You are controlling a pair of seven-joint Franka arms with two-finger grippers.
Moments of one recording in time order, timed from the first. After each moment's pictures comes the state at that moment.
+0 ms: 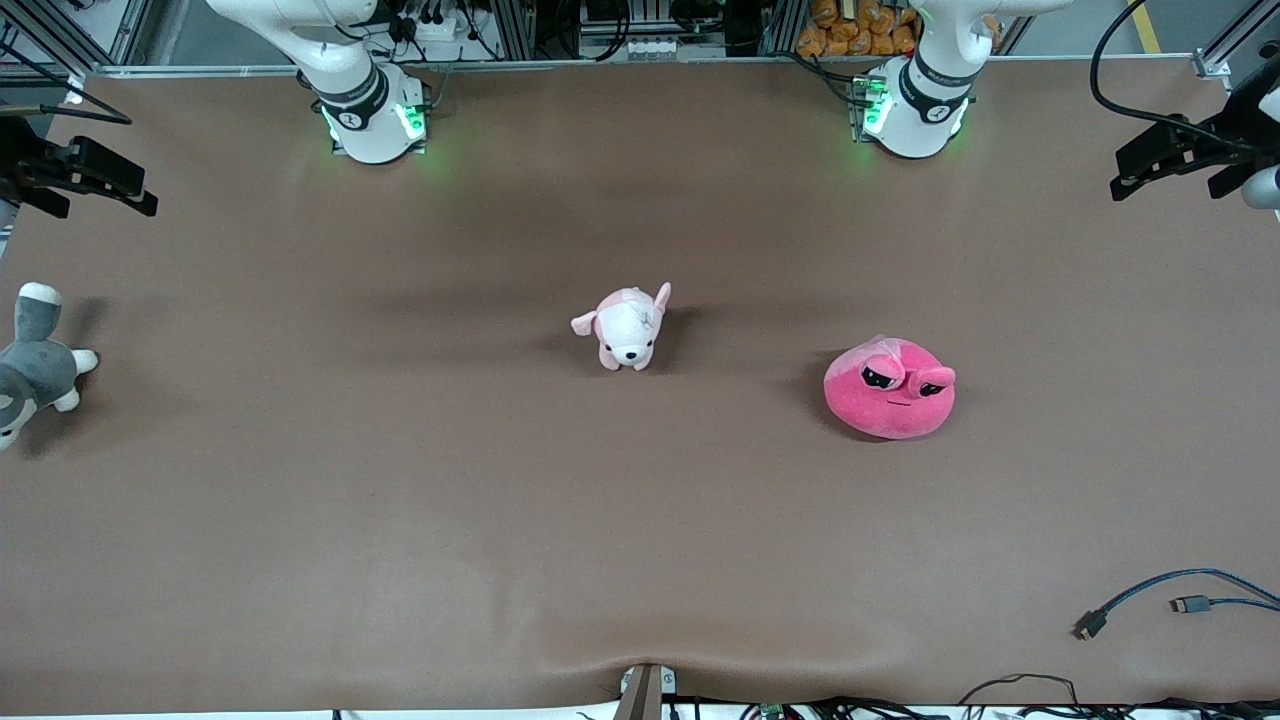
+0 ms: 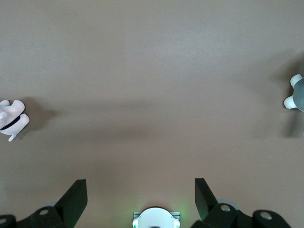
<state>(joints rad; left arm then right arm) -0.03 -0.08 -0.03 -1.51 0.04 1.39 -0.06 -0.05 -0.08 0.02 -1.55 0.04 1.37 -0.03</state>
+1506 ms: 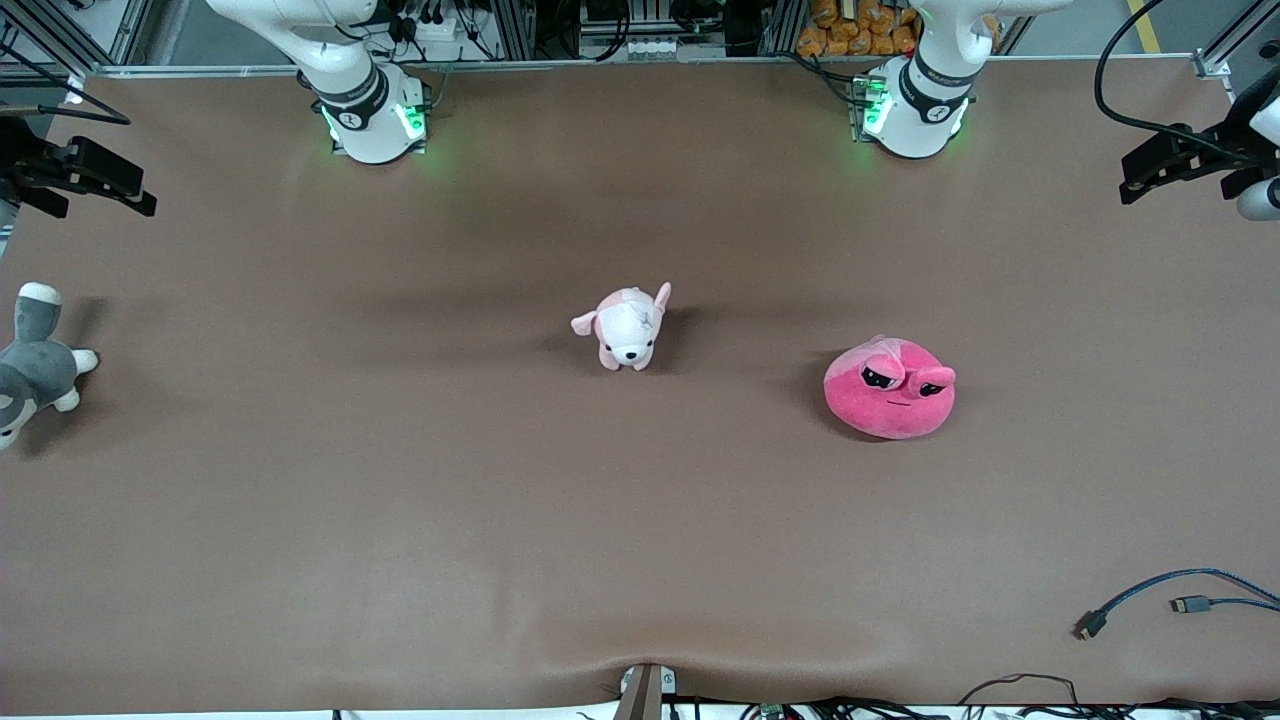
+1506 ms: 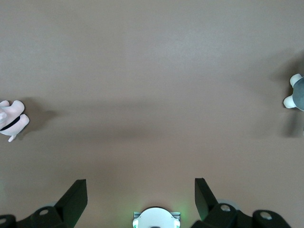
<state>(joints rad) -0.03 -0.06 -0.04 -1.51 0.10 1.36 -0.06 -0.06 -0.08 0.01 -1.55 0.04 1.37 -0.02</state>
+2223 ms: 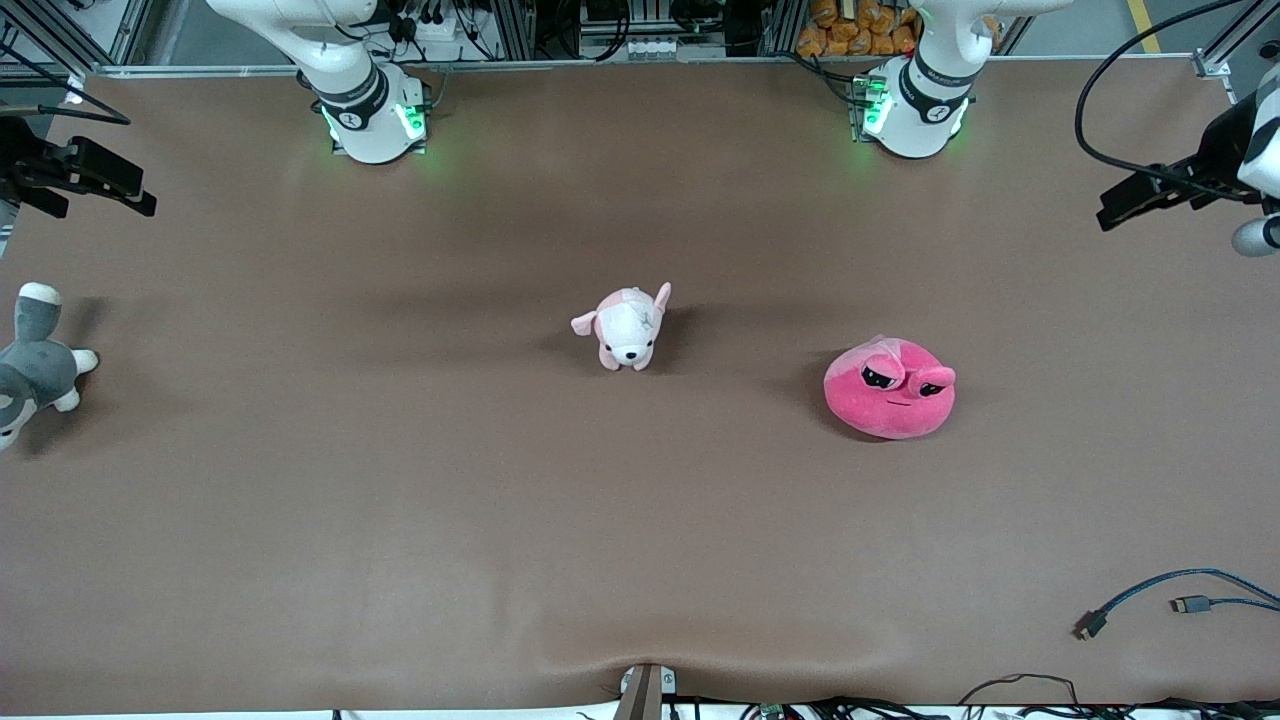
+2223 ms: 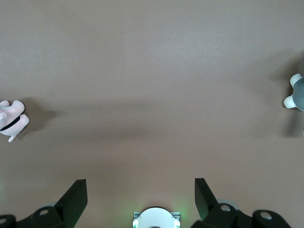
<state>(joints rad) -0.03 -0.04 -0.04 -1.56 0.07 1.40 -0.34 -0.06 -0.08 0.01 -1.55 0.04 1.37 -0.02</state>
